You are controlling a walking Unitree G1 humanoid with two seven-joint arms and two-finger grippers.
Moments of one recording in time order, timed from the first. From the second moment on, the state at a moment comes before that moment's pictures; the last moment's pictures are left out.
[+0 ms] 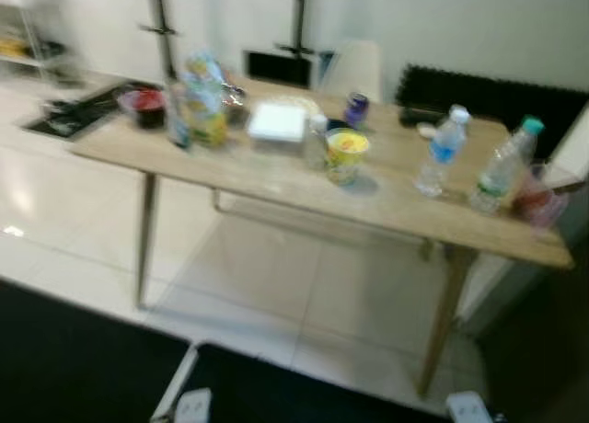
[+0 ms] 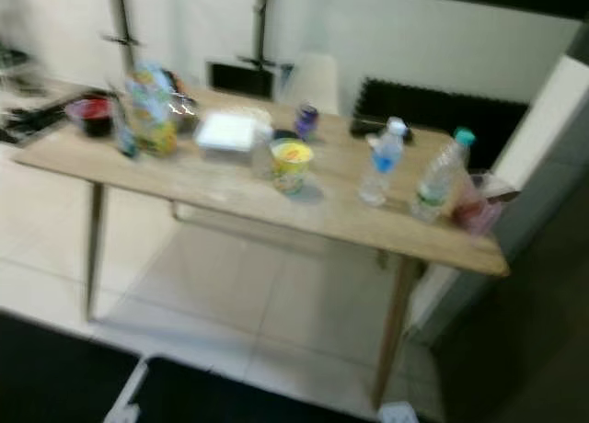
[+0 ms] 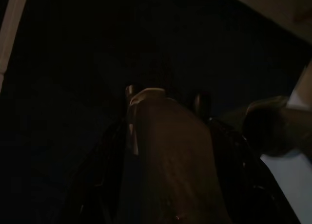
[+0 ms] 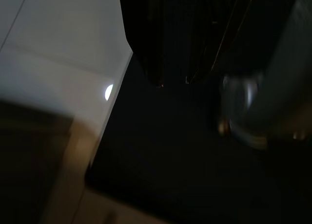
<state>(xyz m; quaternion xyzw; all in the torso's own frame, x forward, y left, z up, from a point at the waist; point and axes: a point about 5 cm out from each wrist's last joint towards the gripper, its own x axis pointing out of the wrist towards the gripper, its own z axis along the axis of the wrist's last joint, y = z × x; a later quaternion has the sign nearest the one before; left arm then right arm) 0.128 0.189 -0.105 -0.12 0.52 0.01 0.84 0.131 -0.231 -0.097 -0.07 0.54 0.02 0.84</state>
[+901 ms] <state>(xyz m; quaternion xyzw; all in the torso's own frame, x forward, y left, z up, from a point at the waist) 0.122 0.187 -0.107 -0.12 0.53 0.02 0.84 0.136 -0.237 -0.094 -0.07 0.54 0.01 0.84</state>
